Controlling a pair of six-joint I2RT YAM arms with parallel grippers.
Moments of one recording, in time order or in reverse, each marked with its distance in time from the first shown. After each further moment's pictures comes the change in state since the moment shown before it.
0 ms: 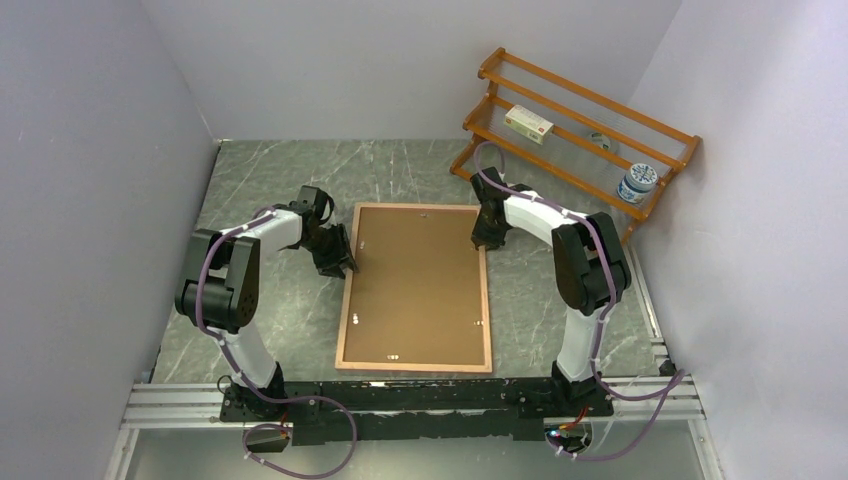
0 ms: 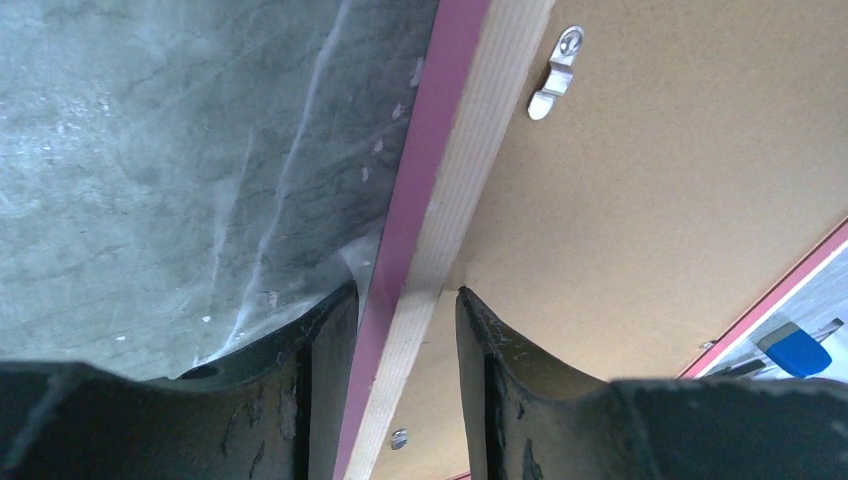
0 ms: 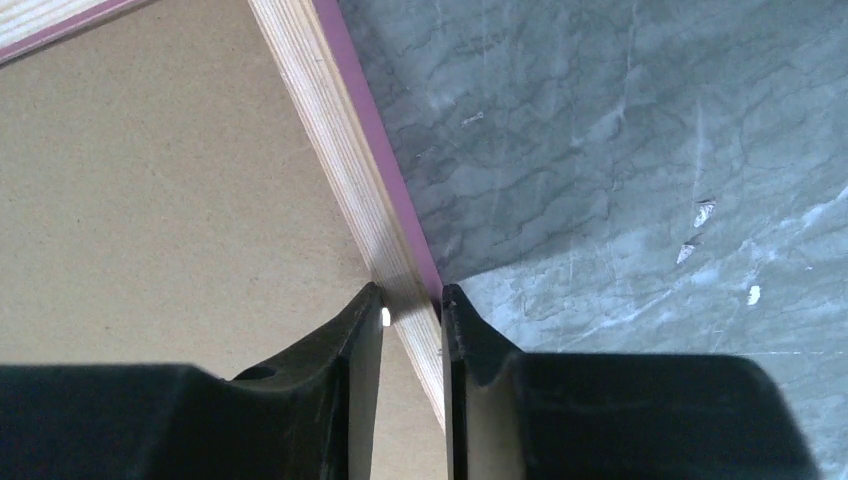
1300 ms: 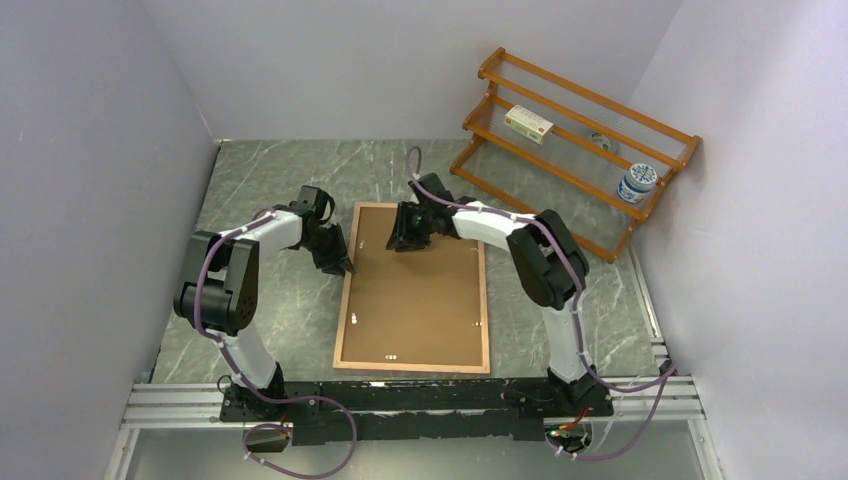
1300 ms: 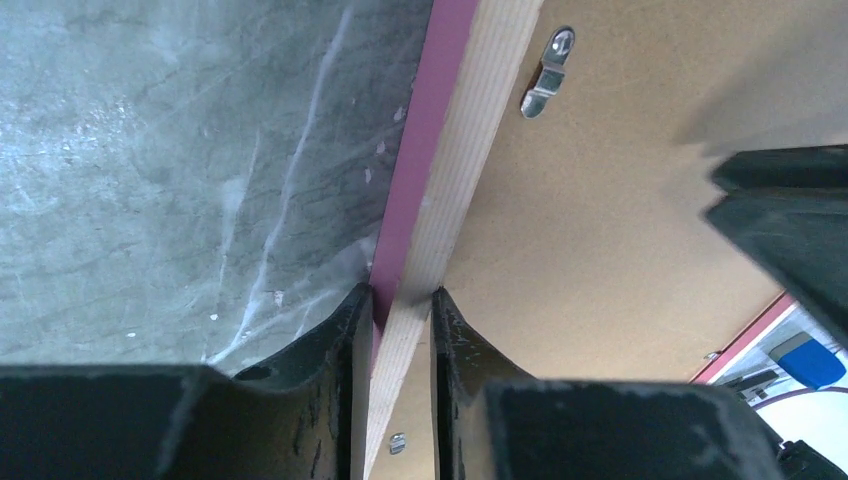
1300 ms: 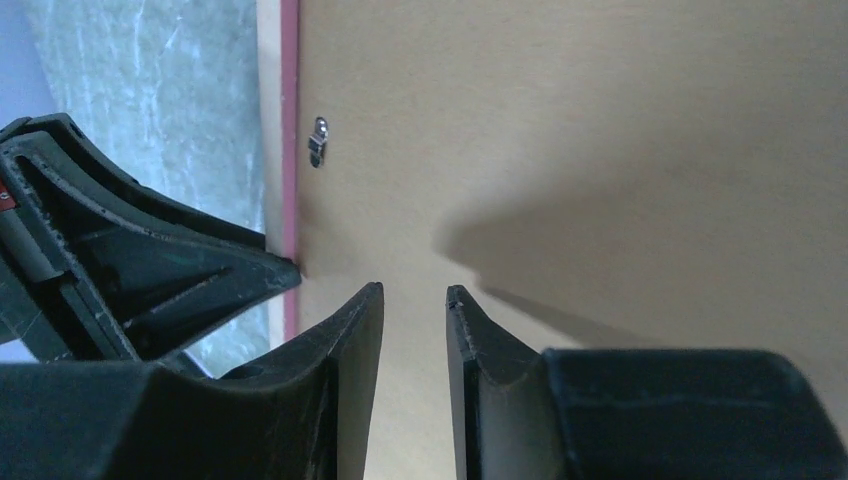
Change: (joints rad) left arm -0.005 -0.014 -0.010 0.014 -0.022 -0.002; right arm 0.234 0.139 0.136 0.352 -0.488 -0.037
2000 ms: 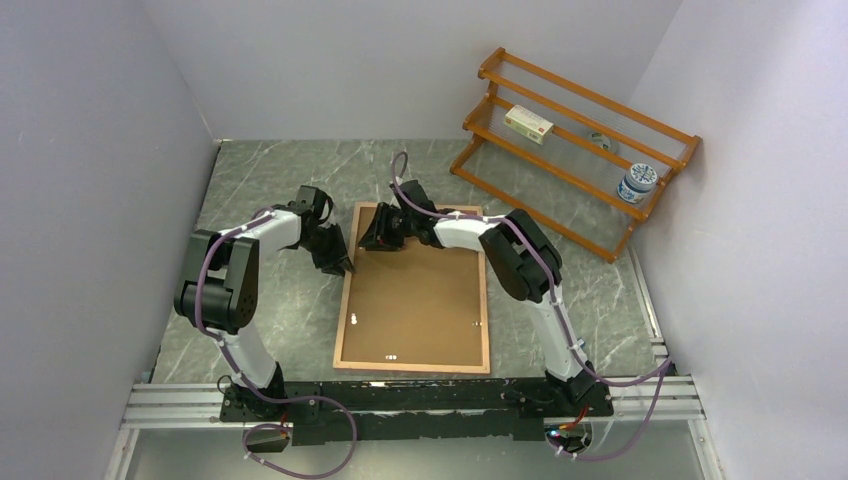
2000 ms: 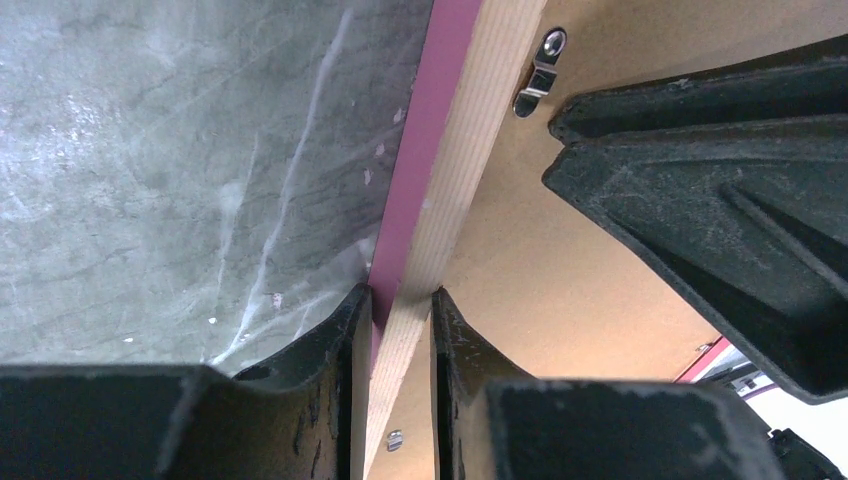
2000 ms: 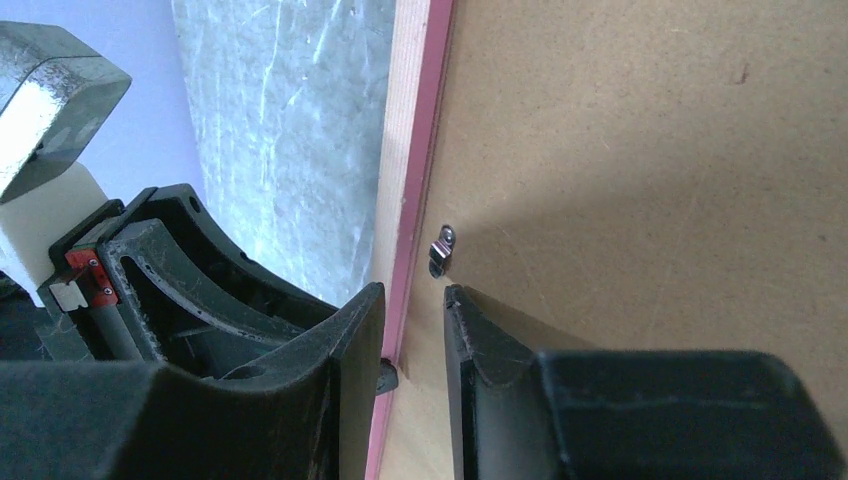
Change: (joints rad) left arm 0.008 0.012 0.003 0.000 0.031 0.005; right arm 0.078 0.201 0.065 0.356 -0.113 0.226
